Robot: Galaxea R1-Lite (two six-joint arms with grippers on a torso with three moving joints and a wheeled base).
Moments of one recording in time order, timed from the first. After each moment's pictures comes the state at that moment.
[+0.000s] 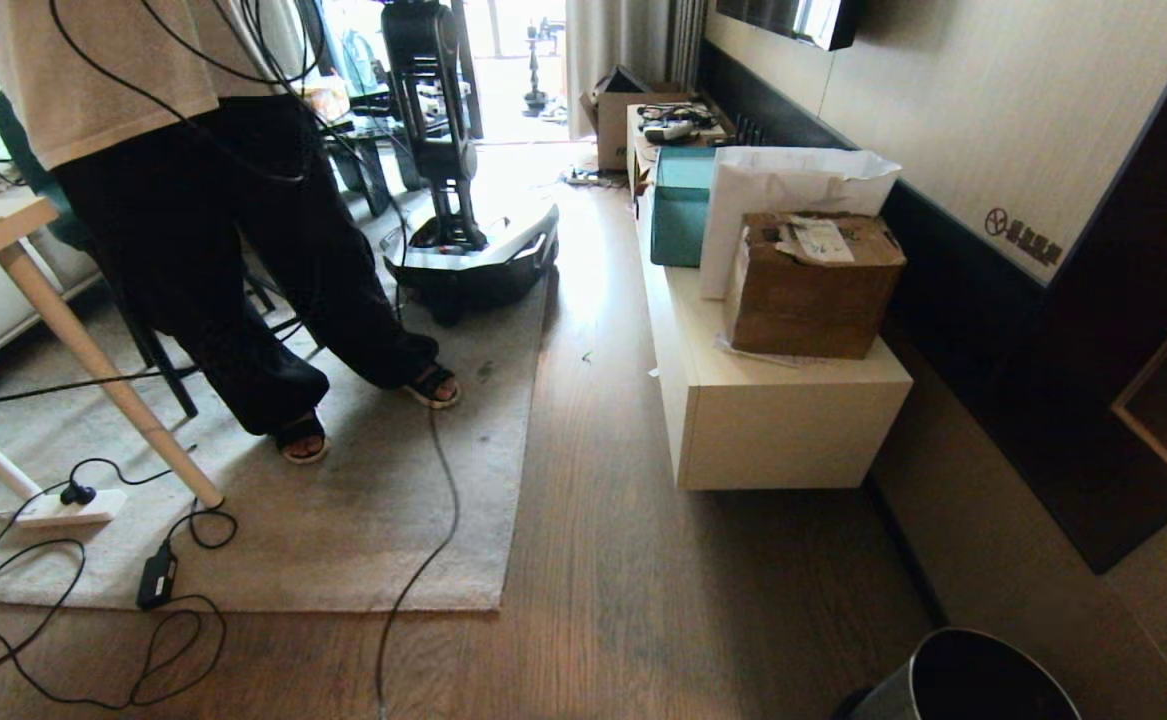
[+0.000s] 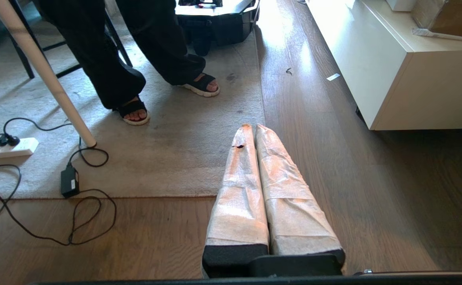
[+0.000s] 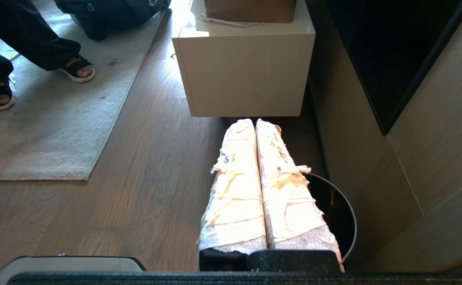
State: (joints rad) left arm 0.00 0.00 0.00 -0.03 0.01 -0.01; right arm 0.01 0.00 0.00 0.00 -0.01 0.00
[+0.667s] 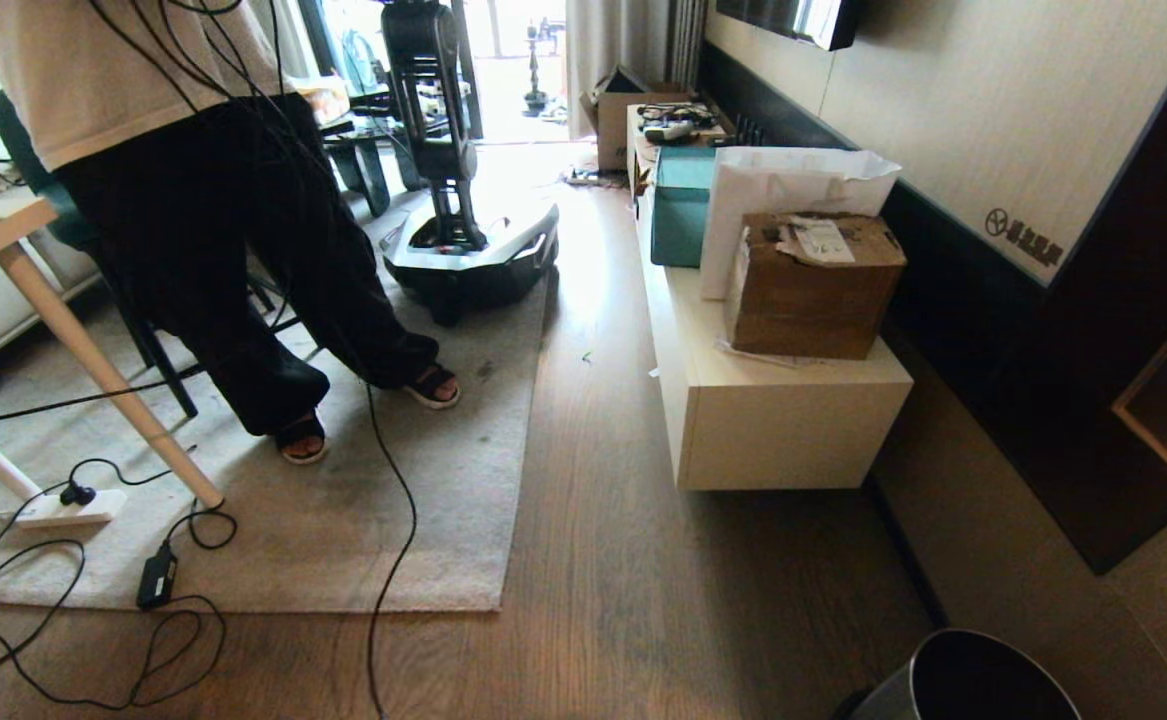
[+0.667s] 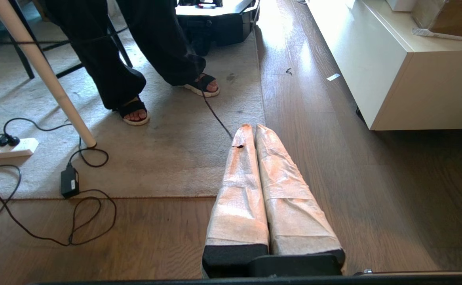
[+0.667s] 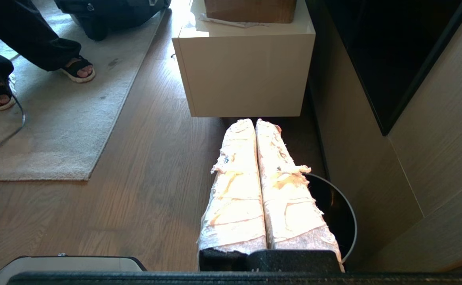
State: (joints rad) left arm 0.00 0.00 0.00 -0.03 0.01 -0.01; right arm 0.01 0.00 0.00 0.00 -0.01 0.00
